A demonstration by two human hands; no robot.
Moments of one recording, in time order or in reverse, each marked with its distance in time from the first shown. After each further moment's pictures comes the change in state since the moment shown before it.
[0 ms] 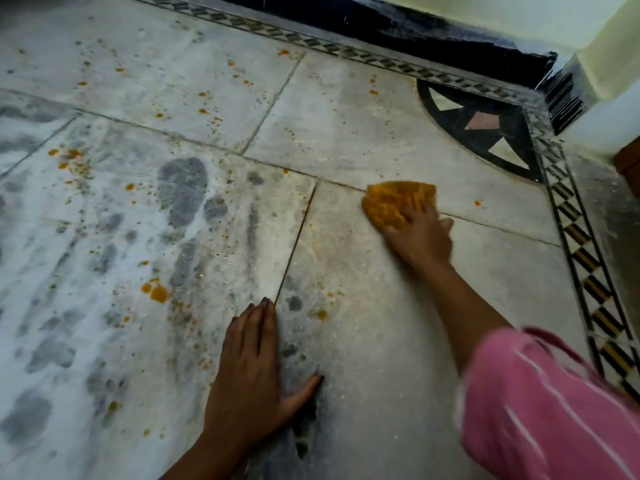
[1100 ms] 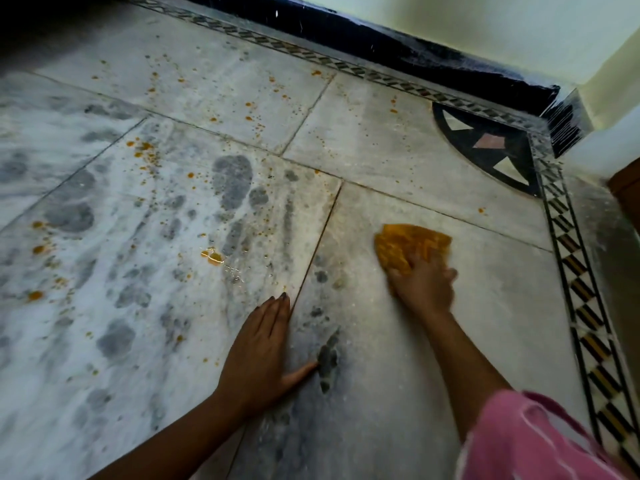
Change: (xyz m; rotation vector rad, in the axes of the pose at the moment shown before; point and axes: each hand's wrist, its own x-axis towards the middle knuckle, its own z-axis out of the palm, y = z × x) left_hand -0.043 -0.023 -0.021 0.021 -0.109 0.026; right_hand -0.111 -0.002 -0.005 -0.062 -0.050 0.027
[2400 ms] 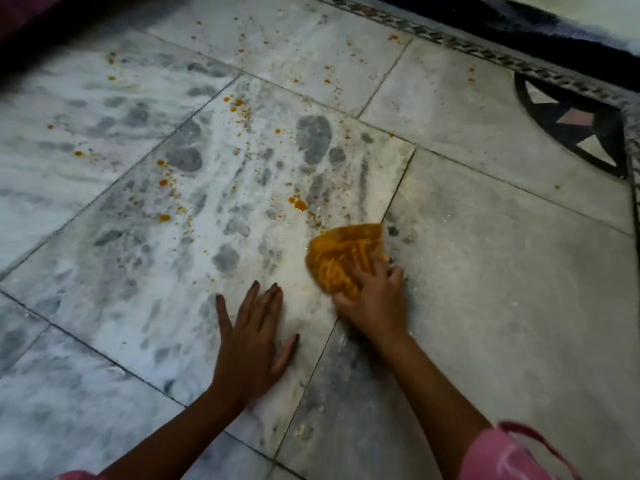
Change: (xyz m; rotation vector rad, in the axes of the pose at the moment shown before) left_hand -0.133 -0.058 -0.020 0.141 0.170 -0.150; right_hand -0.166 -0.094 0.058 0.092 -0.081 -0.484
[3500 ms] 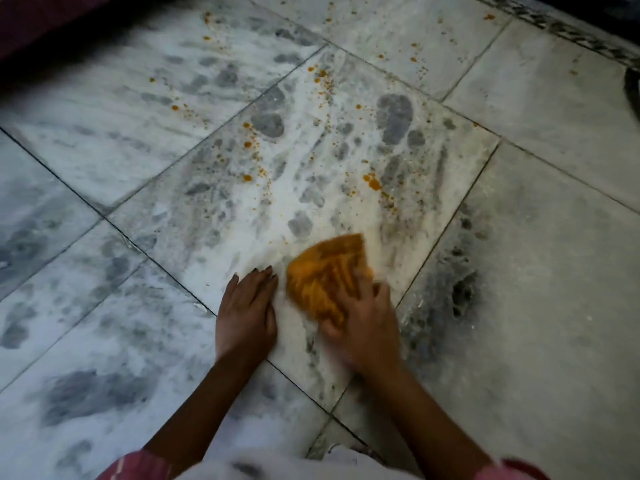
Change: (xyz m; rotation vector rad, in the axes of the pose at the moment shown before) left_hand -0.052 -0.066 -0.009 -0.138 0.297 -0.305; right_hand -0.072 -0.081 0.036 0.015 -0.063 -0.356
